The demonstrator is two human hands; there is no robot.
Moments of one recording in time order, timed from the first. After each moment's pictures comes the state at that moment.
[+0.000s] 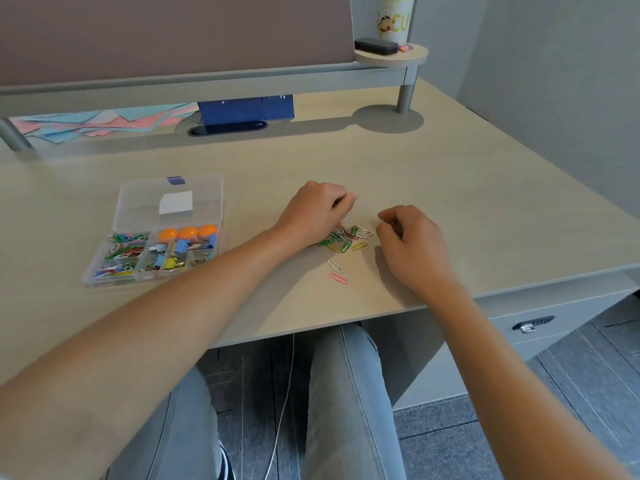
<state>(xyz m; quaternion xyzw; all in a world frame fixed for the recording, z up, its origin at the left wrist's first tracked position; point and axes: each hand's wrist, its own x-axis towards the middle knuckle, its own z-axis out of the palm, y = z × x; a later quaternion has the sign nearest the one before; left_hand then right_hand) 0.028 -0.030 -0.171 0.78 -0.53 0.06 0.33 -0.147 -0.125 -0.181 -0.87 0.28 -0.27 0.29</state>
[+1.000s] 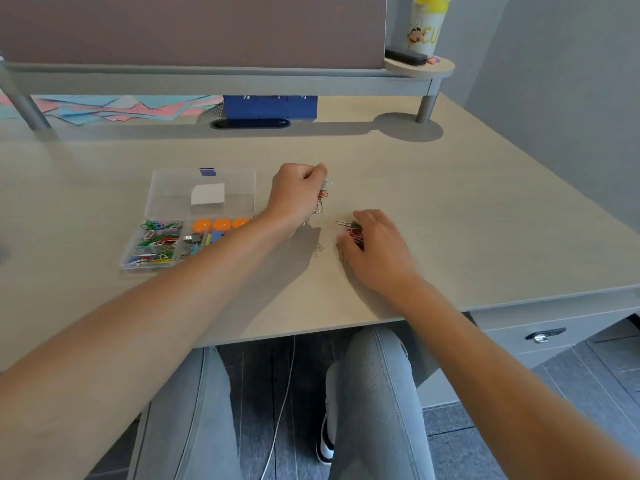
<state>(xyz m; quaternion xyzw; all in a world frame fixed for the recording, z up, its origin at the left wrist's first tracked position) 0.054 0.027 -0.140 0.76 -0.24 -0.10 0.60 -0.091 -0.054 -0.180 -0.93 0.23 -0.18 0.21</state>
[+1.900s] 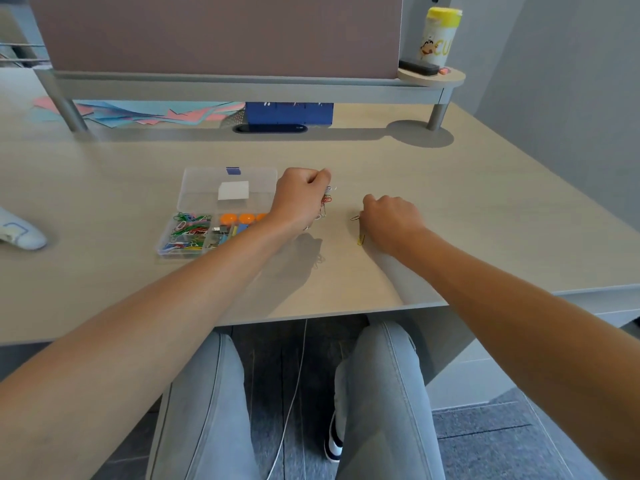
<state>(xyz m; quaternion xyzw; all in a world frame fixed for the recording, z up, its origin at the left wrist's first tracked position) 0.038 0.067 -0.128 0.76 -0.23 -0.11 0.59 -0.049 -0.081 -0.160 -0.97 0.19 -0.05 -0.11</state>
